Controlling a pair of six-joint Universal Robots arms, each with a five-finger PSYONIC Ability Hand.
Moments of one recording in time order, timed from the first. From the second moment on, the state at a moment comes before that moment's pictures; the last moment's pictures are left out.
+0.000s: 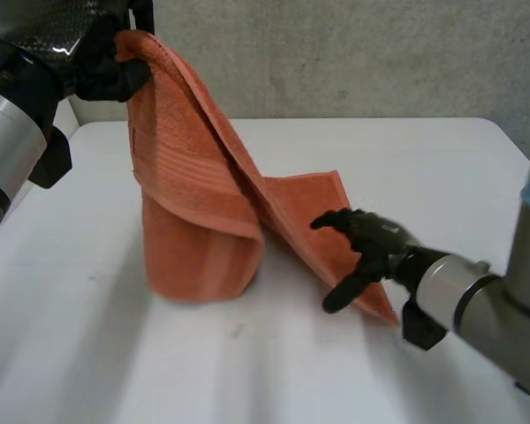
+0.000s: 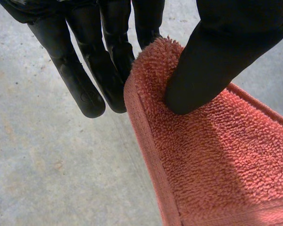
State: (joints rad) left arm 4.23 -1.46 -1.45 3.20 -1.53 3.23; right arm 1.99 -1.34 1.70 0.07 1.25 3.39; left_hand 1.12 1.20 1.19 1.20 0.94; right_hand 0.21 0.22 0.21 0.23 0.06
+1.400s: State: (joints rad) left arm 4.40 -1.77 -1.22 3.68 -1.56 3.60; right arm 1.88 -1.29 1.00 -0.33 1.60 2.68; left_hand 1.13 1.20 1.19 1.20 0.97; right_hand 0.98 1.18 1.18 1.19 0.99
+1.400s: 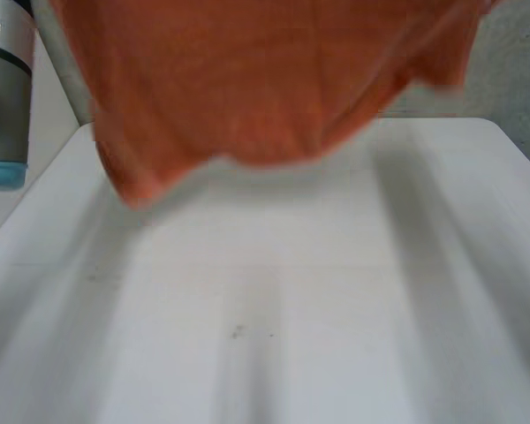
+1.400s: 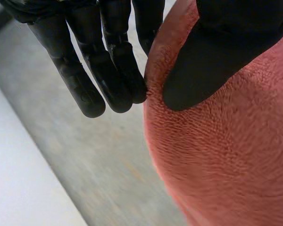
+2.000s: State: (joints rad) left arm 4.44 -1.97 -1.82 3.56 -1.51 3.60; right arm 1.87 -1.10 1.55 -0.12 1.47 2.69; left_hand 1.12 1.18 1.18 1.19 0.97; right_hand 0.98 1.18 1.18 1.19 0.99
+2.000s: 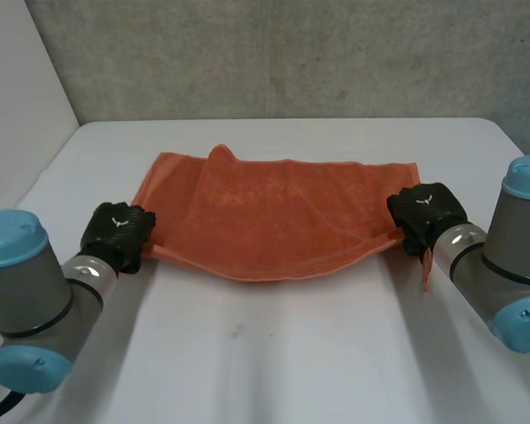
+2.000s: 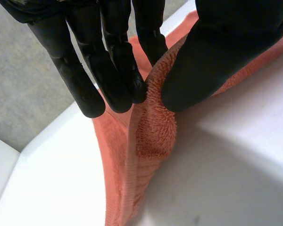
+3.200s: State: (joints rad) left arm 4.65 -2.05 -1.80 3.45 -1.25 3.60; right arm 1.79 -1.07 1.62 -0.13 1.46 2.69; left_hand 0.58 0.57 0.58 0.57 0.40; right_hand 0.98 1.18 1.18 1.19 0.99
